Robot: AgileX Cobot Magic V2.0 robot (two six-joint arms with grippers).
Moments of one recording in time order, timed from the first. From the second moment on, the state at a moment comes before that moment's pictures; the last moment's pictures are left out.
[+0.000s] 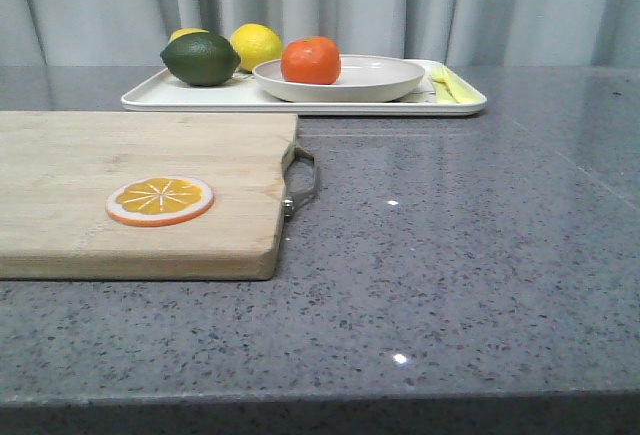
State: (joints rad) left arm -0.58 0.15 -0.47 -0.16 0.57 0.02; right arm 0.14 0.15 -0.52 0.15 0.79 0.03
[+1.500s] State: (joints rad) left arm -0.41 0.12 -0.29 -0.15 0.24 0.02; right arm 0.14 0.14 -0.50 0.15 0.78 0.03
